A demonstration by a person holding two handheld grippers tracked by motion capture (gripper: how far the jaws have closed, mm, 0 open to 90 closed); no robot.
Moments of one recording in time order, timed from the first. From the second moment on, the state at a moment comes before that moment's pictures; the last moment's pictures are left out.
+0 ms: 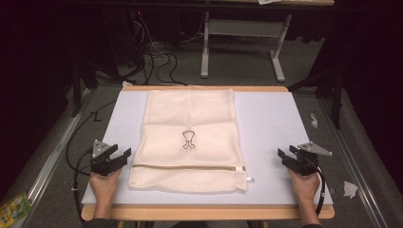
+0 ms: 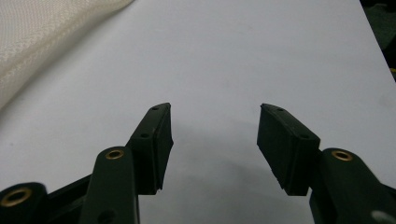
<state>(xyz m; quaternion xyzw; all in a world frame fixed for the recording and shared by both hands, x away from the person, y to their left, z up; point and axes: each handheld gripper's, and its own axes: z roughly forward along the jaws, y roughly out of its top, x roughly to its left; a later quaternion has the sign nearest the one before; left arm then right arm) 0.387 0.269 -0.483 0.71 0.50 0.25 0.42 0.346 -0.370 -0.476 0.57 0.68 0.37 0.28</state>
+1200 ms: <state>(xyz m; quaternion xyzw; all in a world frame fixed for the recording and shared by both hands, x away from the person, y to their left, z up) 0.388 0.272 -0.482 0.71 0.49 0.23 0.44 0.344 -0.370 -0.475 0.57 0.67 0.37 0.29</state>
